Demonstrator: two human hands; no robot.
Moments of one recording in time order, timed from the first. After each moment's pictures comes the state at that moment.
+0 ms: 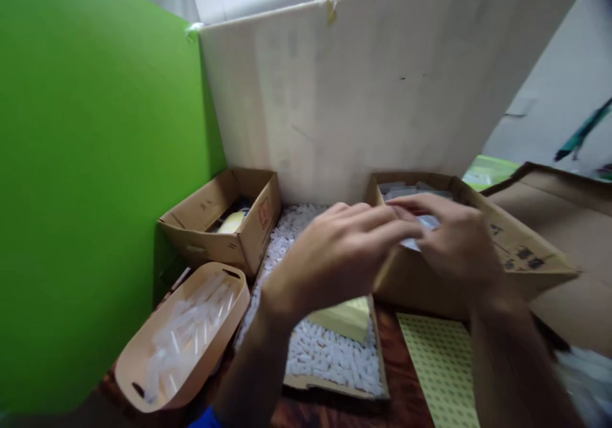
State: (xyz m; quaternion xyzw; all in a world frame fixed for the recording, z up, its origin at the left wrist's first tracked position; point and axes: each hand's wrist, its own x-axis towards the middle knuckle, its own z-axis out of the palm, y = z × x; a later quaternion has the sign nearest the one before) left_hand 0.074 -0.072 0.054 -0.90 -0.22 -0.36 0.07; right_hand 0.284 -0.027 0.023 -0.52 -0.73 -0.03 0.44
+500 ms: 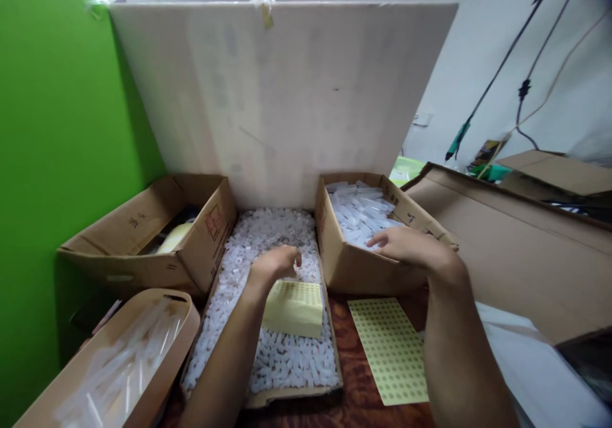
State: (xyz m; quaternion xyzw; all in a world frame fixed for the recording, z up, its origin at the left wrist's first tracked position) left_hand 0.092 0.034 -0.060 -0.84 -0.49 0.08 -0.21; right_hand 0.364 0.001 0.004 -0.71 -0.69 0.15 -0.02
